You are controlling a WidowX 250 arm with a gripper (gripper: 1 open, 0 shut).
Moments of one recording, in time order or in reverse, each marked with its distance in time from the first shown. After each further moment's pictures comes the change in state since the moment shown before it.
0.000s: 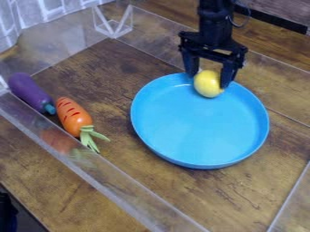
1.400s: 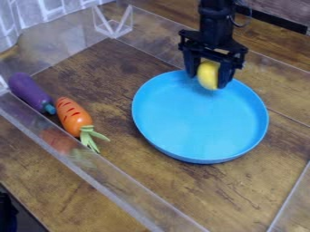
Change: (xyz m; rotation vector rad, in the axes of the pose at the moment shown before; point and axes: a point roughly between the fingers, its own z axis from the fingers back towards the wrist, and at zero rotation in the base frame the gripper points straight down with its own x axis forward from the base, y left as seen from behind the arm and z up) arm -0.007 -0.008 0.011 0.011 0.025 -0.049
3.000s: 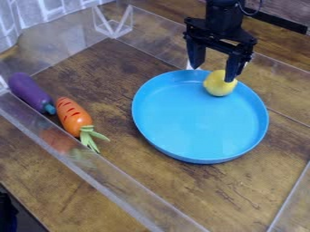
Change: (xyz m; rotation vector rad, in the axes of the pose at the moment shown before) arm -0.005 -0.008 0.025 0.014 -0.051 -0.050
